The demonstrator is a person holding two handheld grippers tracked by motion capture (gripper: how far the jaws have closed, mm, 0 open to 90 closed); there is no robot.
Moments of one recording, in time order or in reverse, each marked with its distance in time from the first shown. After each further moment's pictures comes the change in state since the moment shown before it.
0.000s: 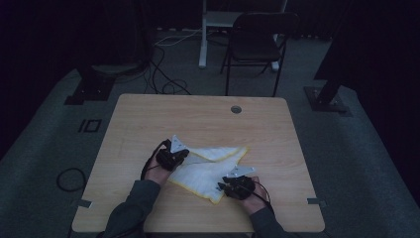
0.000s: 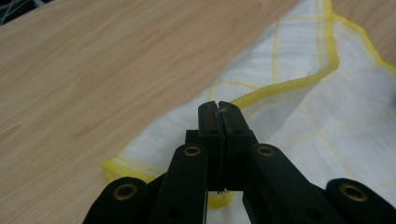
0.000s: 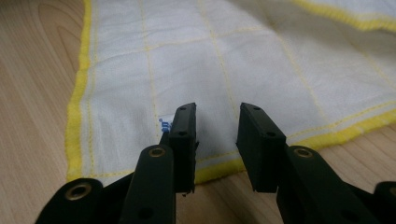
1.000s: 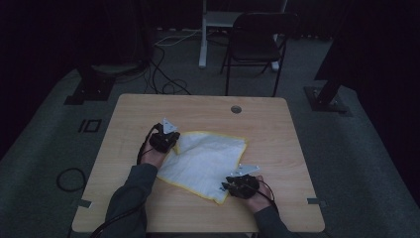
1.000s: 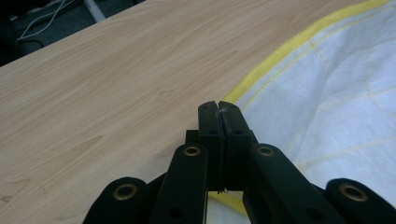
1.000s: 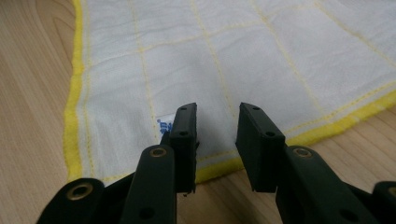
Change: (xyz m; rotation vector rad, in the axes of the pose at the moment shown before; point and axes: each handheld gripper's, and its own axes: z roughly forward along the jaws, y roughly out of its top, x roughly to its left) left arm 0.053 0.018 0.013 -0.003 0.131 -0.081; right arm -0.012 -0.005 -0.008 0.020 0.019 0.004
